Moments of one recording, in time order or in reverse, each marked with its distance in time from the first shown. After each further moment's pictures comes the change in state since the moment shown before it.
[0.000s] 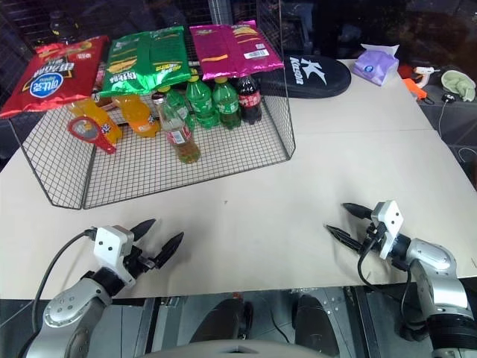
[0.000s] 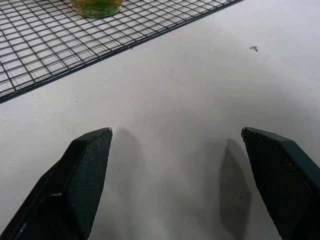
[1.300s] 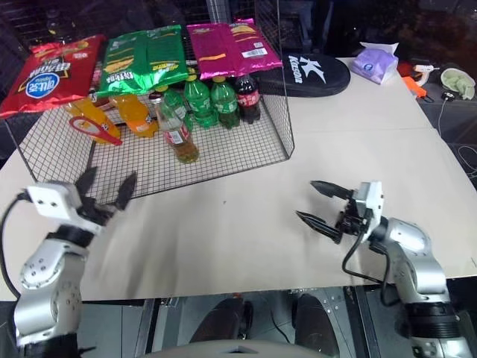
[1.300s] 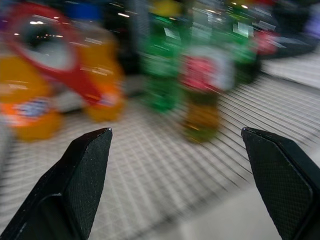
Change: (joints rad) left arm -0.346 -0.002 0.228 0.106 -0.097 -0.032 0.187; right arm -0.106 0.106 0.091 -0.320 0.166 0.120 0.029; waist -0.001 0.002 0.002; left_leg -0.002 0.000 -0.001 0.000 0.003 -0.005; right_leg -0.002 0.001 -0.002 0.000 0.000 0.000
